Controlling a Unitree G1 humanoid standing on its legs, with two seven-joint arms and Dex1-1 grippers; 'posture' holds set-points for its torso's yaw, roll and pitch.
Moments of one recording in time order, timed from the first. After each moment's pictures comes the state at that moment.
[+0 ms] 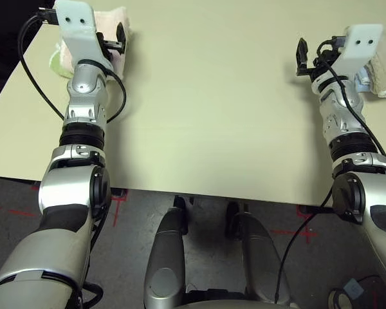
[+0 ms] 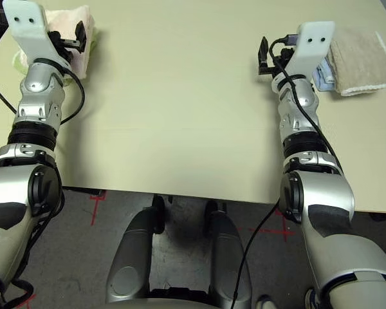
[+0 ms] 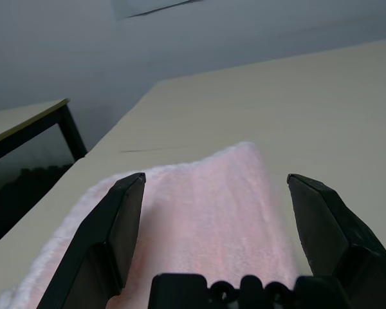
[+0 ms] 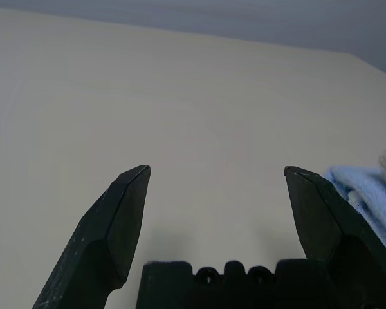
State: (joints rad) left arm -1.17 0.48 0.17 1.03 -0.04 -0.34 -0.18; right arm -1.08 -0.40 -0.26 1.09 0.12 -0.37 0.20
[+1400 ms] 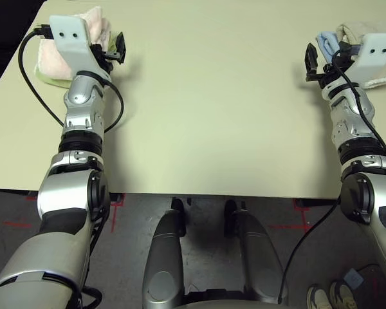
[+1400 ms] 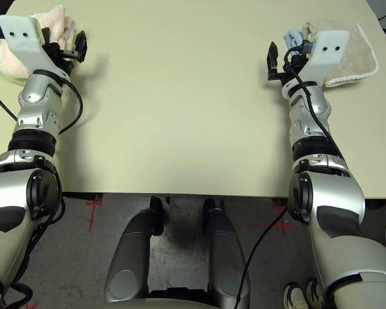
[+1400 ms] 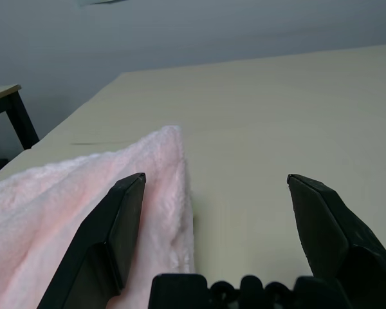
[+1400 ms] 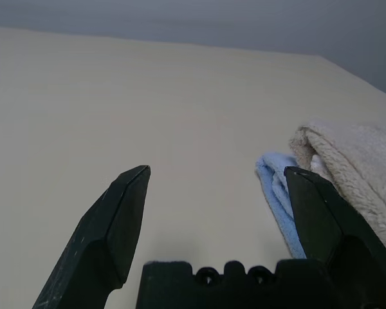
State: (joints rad) left arm -1.13 0.48 0.21 1.00 -0.11 -0.30 -0.24; right arm -1.07 -0.45 -0.29 1.11 0.17 -0.40 0.28
